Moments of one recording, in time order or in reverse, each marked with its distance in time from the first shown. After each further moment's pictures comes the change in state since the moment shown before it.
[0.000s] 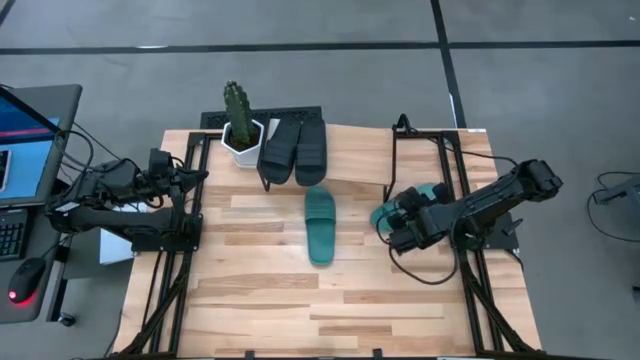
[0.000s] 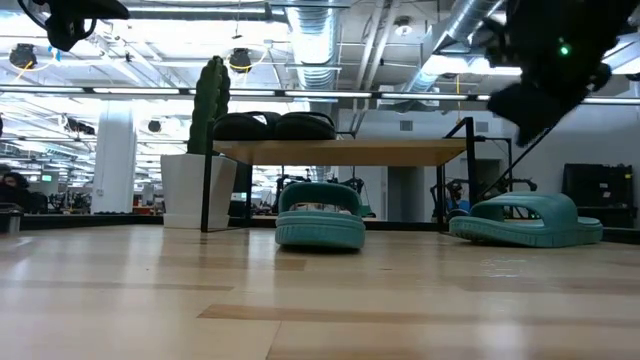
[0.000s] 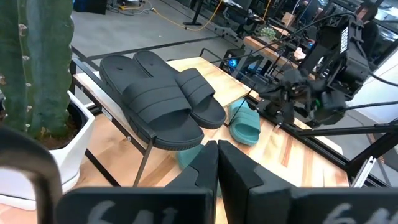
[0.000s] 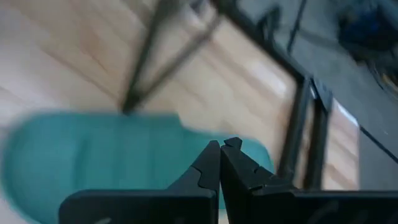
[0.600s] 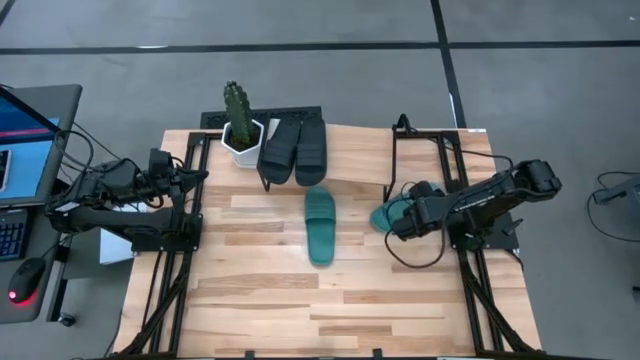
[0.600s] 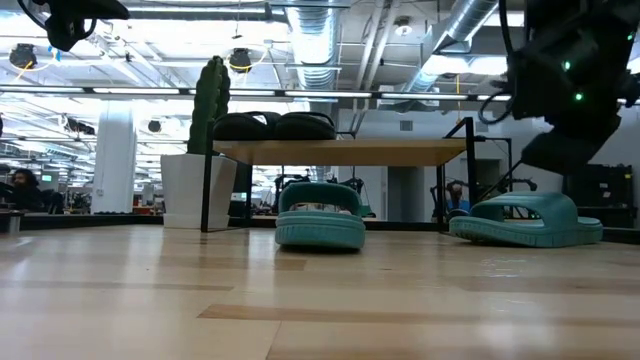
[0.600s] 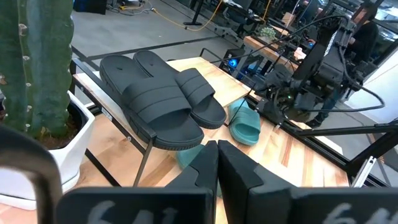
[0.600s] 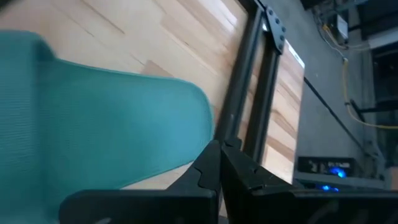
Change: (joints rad) left arm 0.000 0.000 0.000 0.000 0.000 0.000; right arm -0.153 0.001 -0.159 -0.086 -0.170 -0.005
